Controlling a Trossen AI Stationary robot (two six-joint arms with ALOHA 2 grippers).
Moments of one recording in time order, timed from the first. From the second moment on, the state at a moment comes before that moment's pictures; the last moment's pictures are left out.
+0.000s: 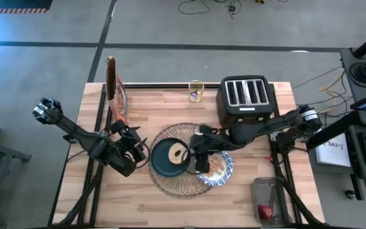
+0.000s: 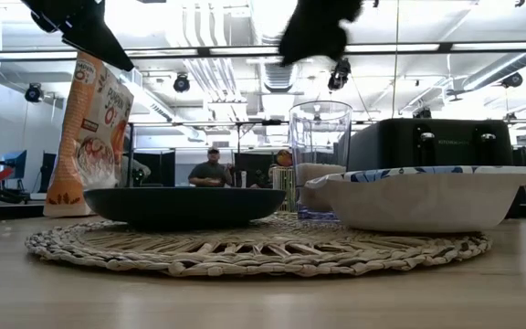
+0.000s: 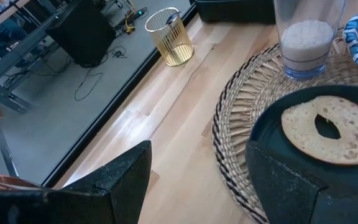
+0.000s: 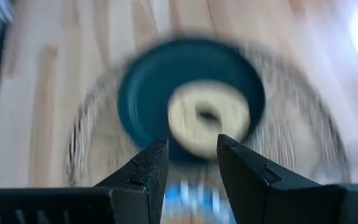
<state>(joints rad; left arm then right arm) -0.57 1.23 0.99 -1.10 -1.00 -0.90 0.21 1.66 1.40 -0.57 0.13 0.29</state>
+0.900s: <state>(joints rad) -0.57 1.23 0.99 -1.25 -0.94 -0.90 0.66 1.66 1.48 -1.35 -0.33 1.82</state>
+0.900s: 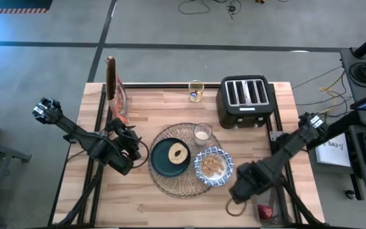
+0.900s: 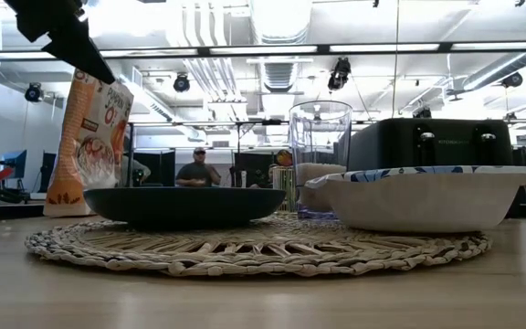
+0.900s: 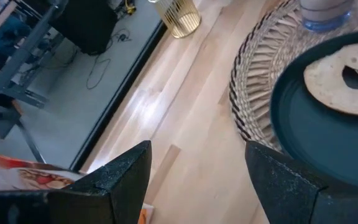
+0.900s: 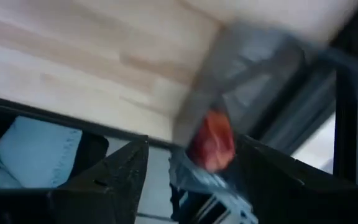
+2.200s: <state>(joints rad) -0.57 1.22 0.99 -1.26 -0.95 -0.98 0.93 1.67 1.23 -0.97 -0.43 2.06</state>
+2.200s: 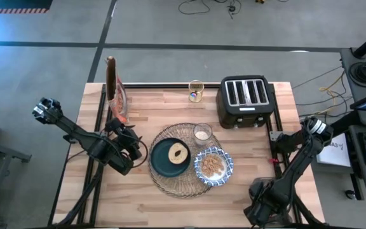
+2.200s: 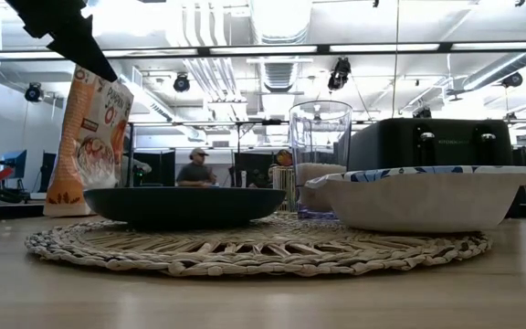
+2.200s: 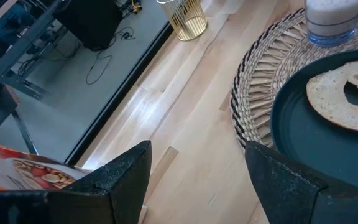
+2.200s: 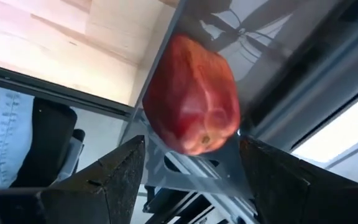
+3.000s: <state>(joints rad) -0.57 1.23 0.99 -1.26 -0.96 -0.98 0.93 1.67 1.05 -0.77 -0.49 1.97</state>
